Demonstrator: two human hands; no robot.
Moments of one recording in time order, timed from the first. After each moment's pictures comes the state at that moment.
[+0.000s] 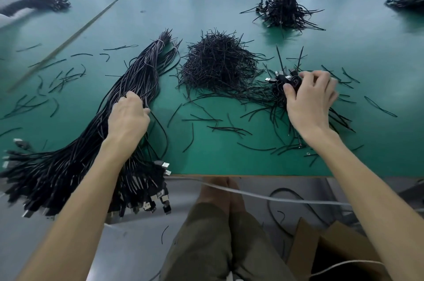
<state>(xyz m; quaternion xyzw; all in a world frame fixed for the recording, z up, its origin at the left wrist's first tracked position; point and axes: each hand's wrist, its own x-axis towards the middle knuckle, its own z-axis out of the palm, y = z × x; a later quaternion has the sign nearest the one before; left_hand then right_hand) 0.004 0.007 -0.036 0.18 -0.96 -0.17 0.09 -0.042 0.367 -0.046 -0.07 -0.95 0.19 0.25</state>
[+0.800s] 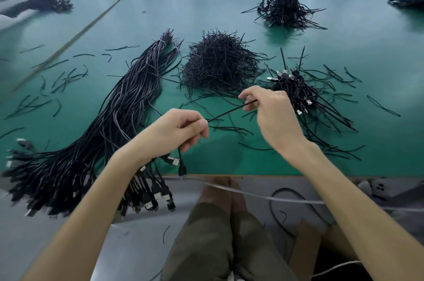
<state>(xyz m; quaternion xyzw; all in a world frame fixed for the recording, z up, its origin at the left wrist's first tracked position) 0.051 0.064 -0.009 -0.15 -0.86 -0.47 -0.11 0.006 0.307 -0.029 0.18 -0.91 0.33 0.18</state>
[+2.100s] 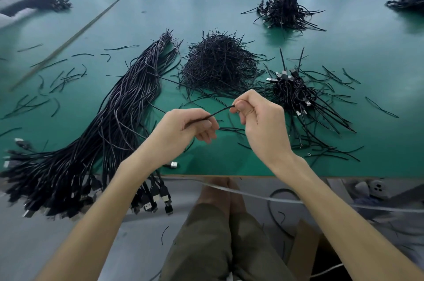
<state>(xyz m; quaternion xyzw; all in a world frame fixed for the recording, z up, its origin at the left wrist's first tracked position) 0.051 0.080 -0.018 -0.18 -0.85 -0.50 -0.01 0.036 0.280 -0.024 0.19 -0.83 0.48 0.21</state>
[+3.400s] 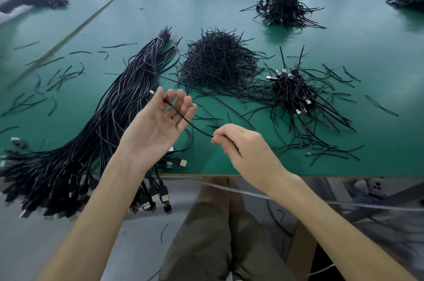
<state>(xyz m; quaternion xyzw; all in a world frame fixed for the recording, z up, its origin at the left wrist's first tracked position) 0.045 0.059 -0.026 0.00 -0.32 -0.94 -0.13 0.057 0.278 -0.060 0.30 -0.86 0.40 0.09</state>
